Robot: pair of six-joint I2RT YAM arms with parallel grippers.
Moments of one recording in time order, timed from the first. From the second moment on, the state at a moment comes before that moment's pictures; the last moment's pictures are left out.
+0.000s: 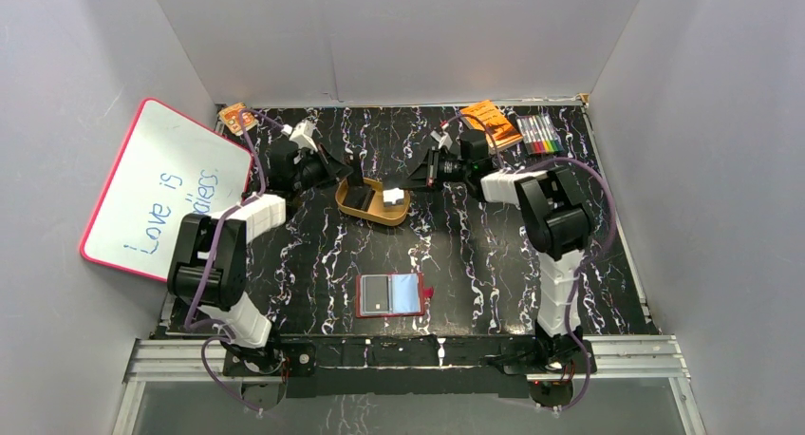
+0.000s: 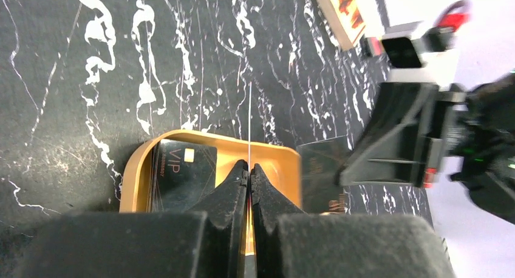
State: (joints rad) left arm -0.17 1.62 0.86 0.40 0.43 -0.59; right arm 0.40 2.11 1.22 0.48 -0.97 0.88
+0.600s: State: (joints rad) left arm -0.24 1.80 1.06 0.01 0.43 -0.52; right arm 0.39 1.61 1.05 0.14 -0.83 0.80
